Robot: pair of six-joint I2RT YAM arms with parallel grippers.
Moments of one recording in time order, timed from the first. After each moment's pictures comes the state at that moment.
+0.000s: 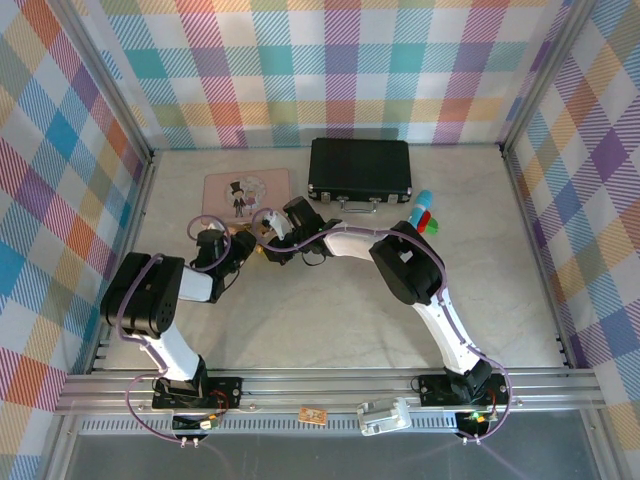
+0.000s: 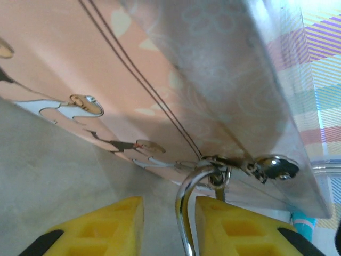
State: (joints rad) left arm -0.12 1.72 0.48 0.76 0.22 -1.00; right arm 0.80 2.33 1.64 -0.07 -0.50 0.11
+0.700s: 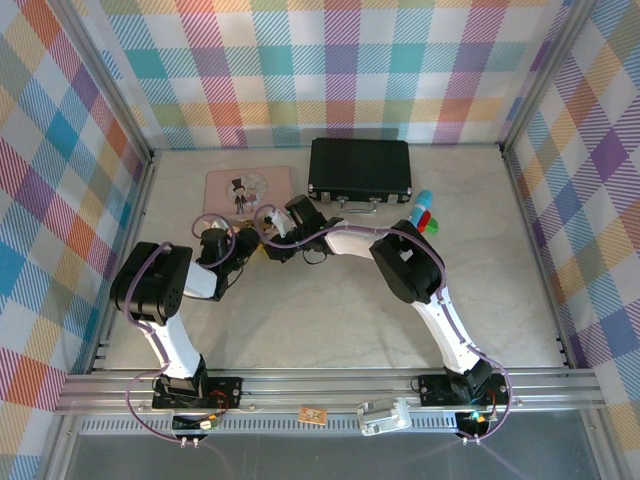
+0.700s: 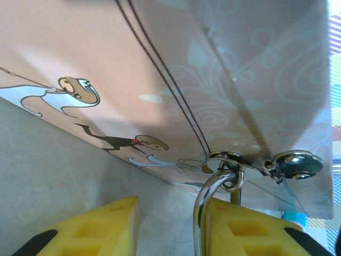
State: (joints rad) left arm -0.14 1.81 0.51 0.86 0.24 -1.04; right arm 0.79 2.34 1.66 -0.07 -0.53 0.15
